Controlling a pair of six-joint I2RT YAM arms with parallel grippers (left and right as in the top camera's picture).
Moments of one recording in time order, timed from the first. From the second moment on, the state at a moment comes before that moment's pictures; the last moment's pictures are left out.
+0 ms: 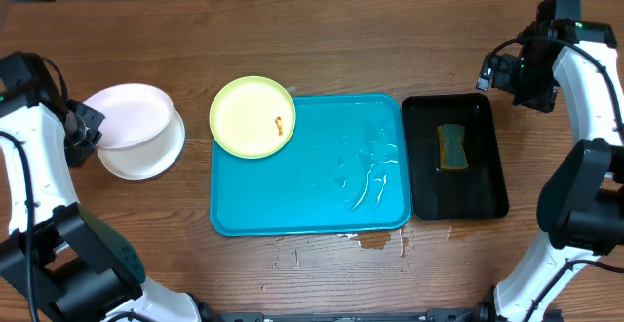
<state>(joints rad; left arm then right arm) 0.53 1.79 1.52 -1.03 -0.11 -0.62 -0.19 2.03 1.75 -1.10 -0.10 0.17</state>
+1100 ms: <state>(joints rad) 0.33 1.79 1.41 -0.92 0.29 -0.24 -0.19 2.03 1.75 -1.10 -0.10 0.17</state>
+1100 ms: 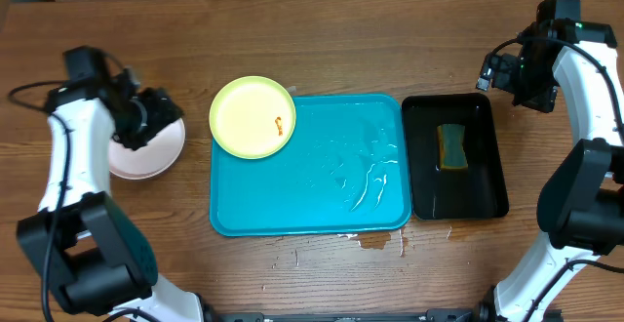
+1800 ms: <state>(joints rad) 0.12 1.79 1.28 -0.71 0.09 -0.20 -0.19 2.03 1.75 -1.10 -0.10 0.17</state>
